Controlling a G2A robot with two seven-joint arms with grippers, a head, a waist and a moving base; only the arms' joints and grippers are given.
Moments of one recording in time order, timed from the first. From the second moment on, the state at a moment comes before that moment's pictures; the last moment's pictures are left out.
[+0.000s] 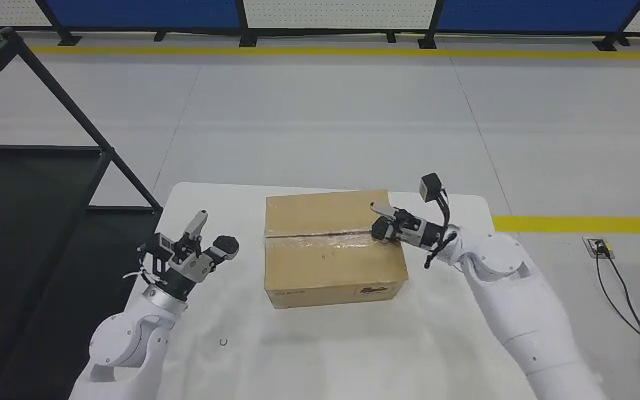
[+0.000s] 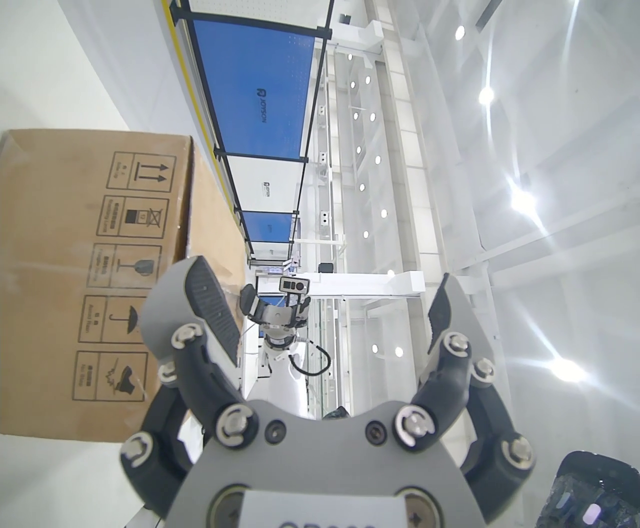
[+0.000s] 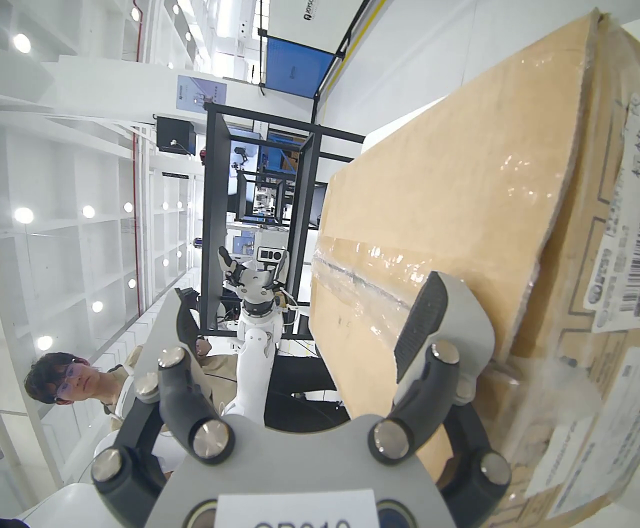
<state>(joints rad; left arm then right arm) 1.17 -1.19 -1.57 -1.58 -0.57 -0.07 -0.53 -0.54 -1.25 1.13 -0.98 0.28 -0.22 0.93</state>
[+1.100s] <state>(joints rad) 1.39 -1.17 -1.71 -1.69 -0.66 -0.16 -0.60 -0.25 -1.52 0.72 -0.63 0.36 -0.22 0.83</state>
